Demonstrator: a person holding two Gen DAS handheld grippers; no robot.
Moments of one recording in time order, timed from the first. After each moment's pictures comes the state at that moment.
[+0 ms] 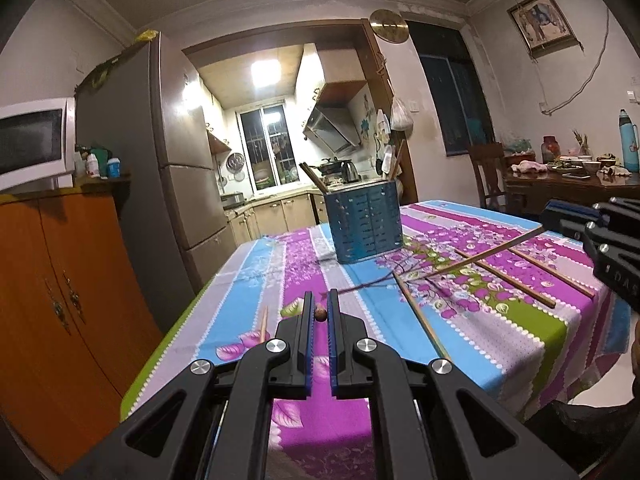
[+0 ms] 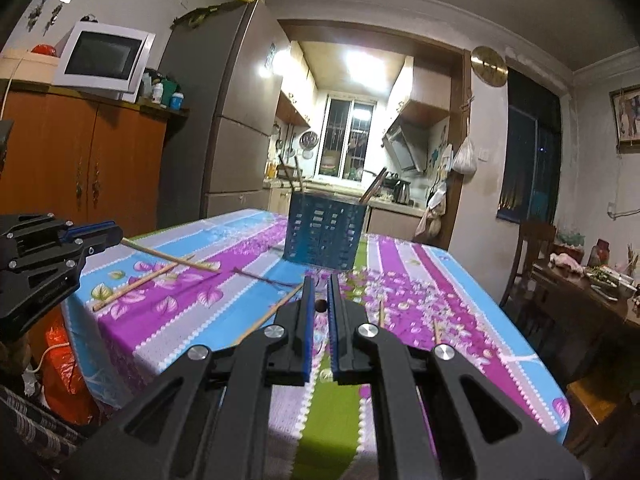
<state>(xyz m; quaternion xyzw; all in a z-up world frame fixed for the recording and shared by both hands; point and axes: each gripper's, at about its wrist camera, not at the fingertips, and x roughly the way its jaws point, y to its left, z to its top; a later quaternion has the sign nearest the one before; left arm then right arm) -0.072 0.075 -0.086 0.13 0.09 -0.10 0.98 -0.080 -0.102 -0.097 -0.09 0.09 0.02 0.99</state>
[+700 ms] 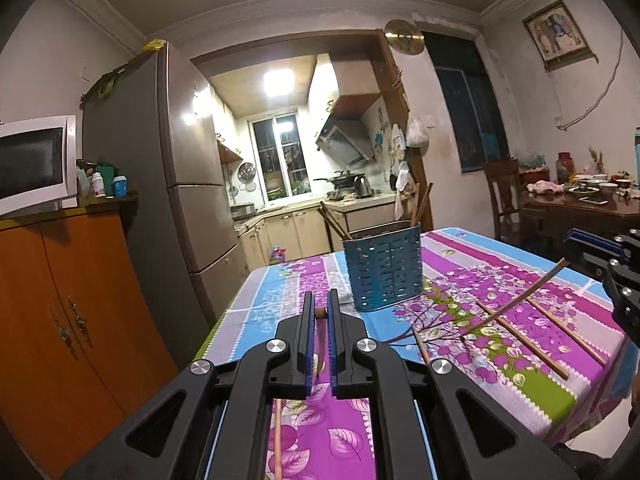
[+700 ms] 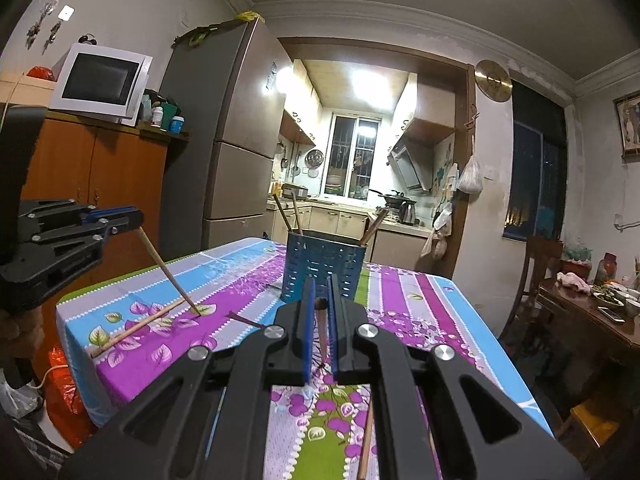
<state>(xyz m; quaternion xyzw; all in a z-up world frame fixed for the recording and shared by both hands) -0.025 0.064 -0.020 0.12 0.08 -0.08 0.99 -0.053 -0.114 -0.048 -0.09 0.06 0.04 0.99</state>
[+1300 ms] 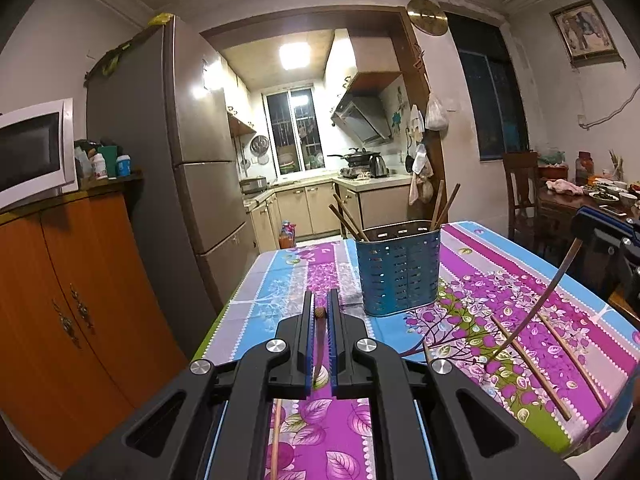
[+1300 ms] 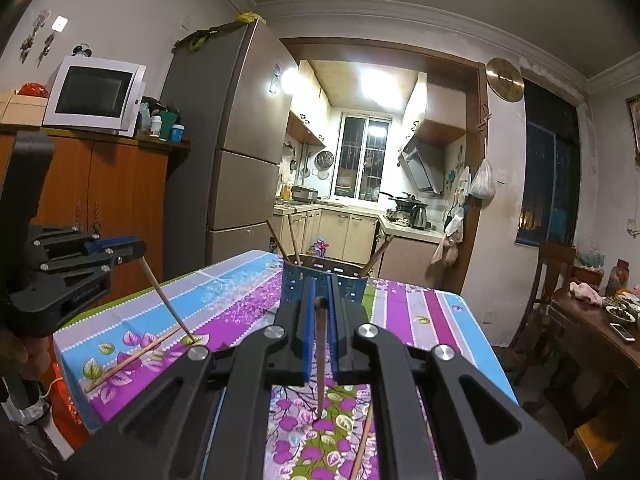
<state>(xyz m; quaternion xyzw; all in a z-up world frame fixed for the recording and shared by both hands) 0.022 0.050 0.008 0.10 0.13 -0.06 0.98 -0.009 -0.128 -0.001 -0.08 0.06 0.06 0.99</state>
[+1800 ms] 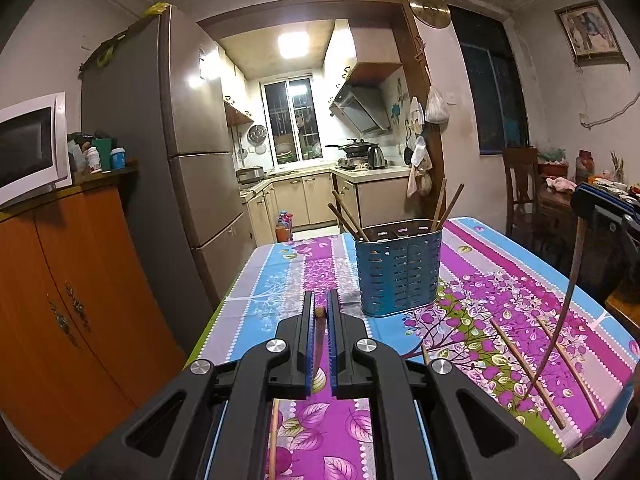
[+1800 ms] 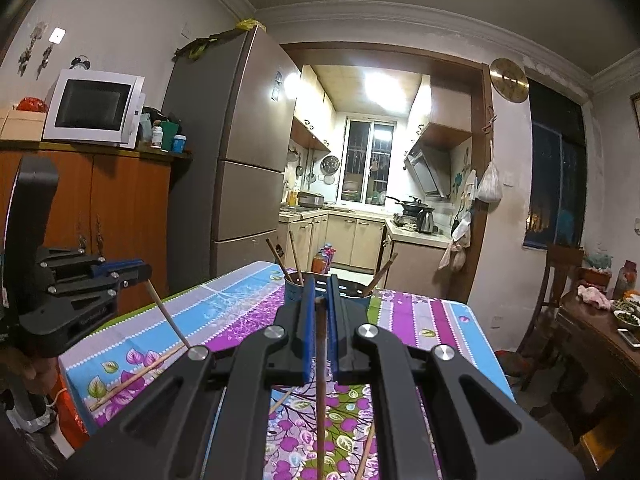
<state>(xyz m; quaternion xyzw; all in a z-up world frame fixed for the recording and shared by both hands) 0.039 0.047 0.020 0.09 0.15 -0.06 0.98 0.006 -0.133 0.020 -0.07 0.06 0.08 0.99</state>
